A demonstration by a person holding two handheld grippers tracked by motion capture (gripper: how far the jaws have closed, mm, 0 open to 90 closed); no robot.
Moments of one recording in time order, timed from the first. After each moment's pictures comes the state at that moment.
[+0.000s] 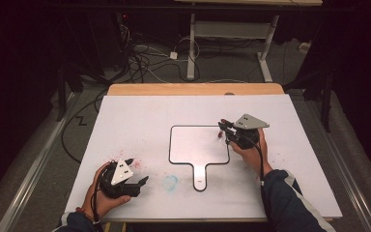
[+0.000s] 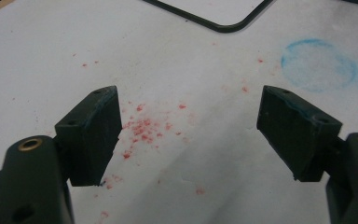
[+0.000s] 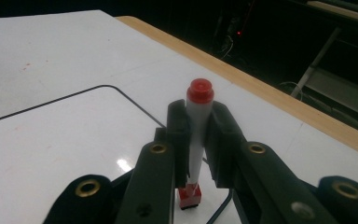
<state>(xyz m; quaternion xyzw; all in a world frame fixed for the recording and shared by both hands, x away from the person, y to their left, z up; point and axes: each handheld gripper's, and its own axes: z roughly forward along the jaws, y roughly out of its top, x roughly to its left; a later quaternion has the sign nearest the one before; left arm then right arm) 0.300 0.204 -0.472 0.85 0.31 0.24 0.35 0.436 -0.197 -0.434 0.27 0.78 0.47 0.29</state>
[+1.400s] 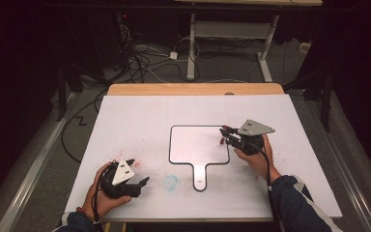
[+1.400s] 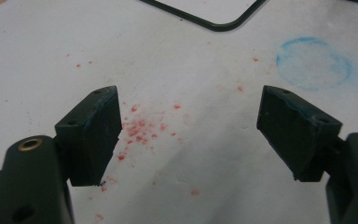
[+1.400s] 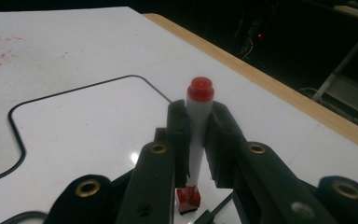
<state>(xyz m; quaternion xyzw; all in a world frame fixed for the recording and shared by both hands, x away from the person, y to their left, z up) 0.300 0.202 -0.473 0.85 0.30 0.24 0.35 0.422 -0.205 -0.434 0.24 0.80 0.48 0.28</state>
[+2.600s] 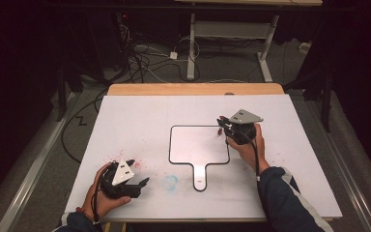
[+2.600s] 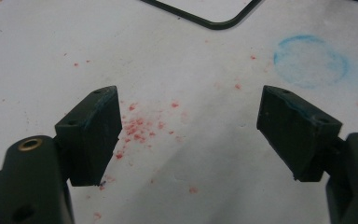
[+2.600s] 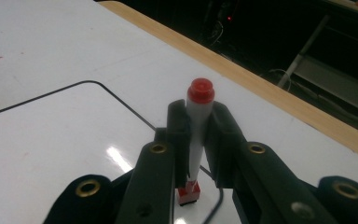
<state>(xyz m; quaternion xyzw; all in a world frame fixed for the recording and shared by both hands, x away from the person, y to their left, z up) 0.299 0.202 -0.473 0.85 0.30 0.23 0.35 0.448 -0.191 -0.428 0.30 0.79 0.44 0.31</state>
